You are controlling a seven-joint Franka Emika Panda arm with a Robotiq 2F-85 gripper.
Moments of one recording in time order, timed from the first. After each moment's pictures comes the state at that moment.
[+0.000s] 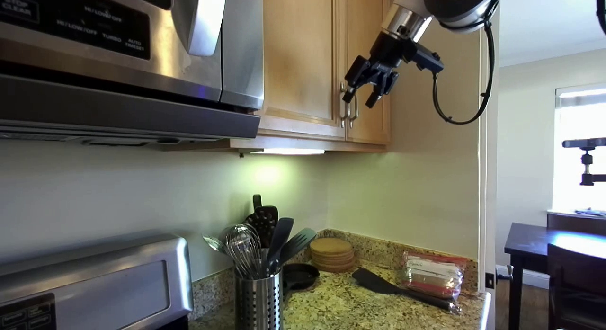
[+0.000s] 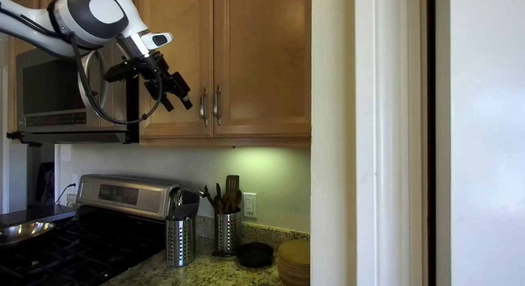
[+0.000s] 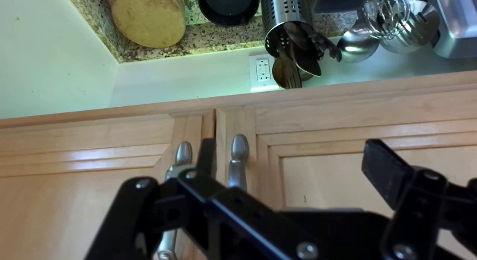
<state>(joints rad) -0.08 -0.57 0.16 -2.12 -0.05 2.25 0.24</state>
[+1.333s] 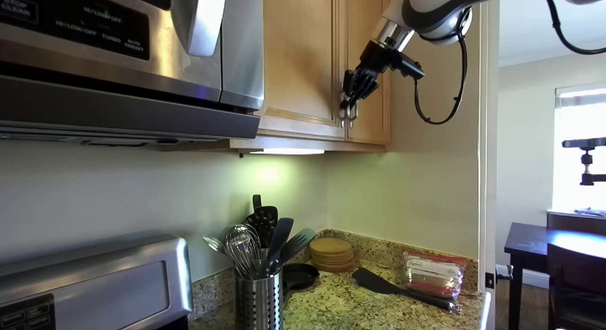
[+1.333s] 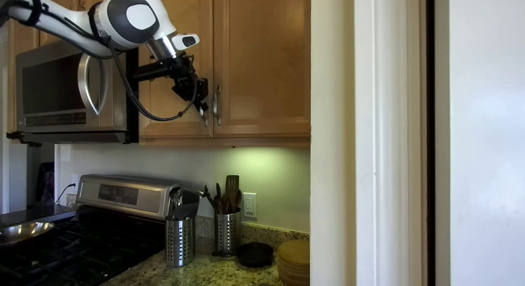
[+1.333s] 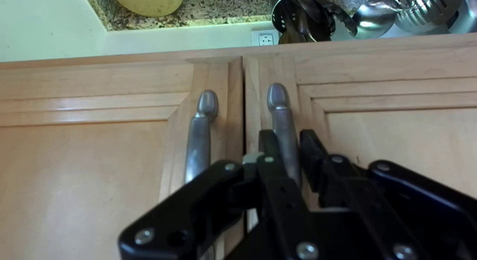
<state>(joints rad) -0.04 -0.43 0.05 -2.00 -0.03 2.30 0.08</state>
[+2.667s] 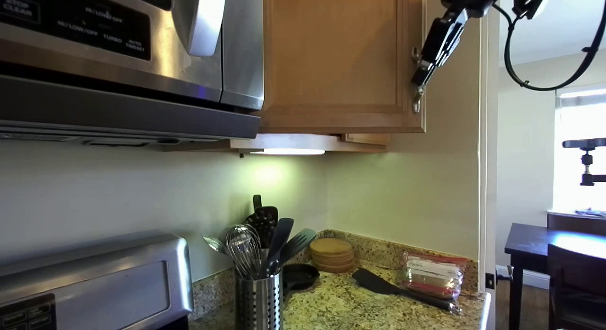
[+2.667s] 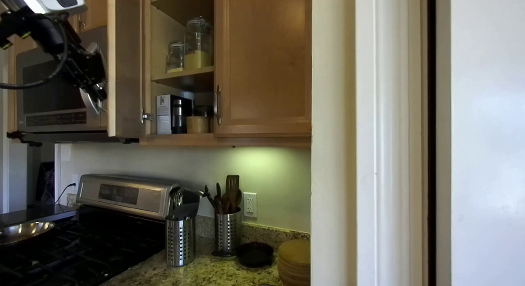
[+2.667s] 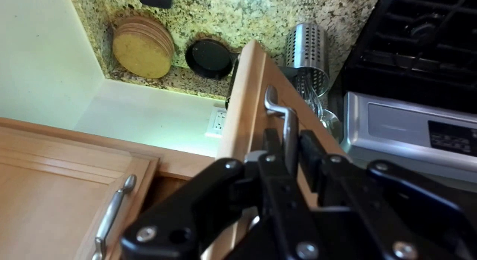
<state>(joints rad) 0.07 -0.96 0.24 -2.21 -0.03 1.85 0.10</state>
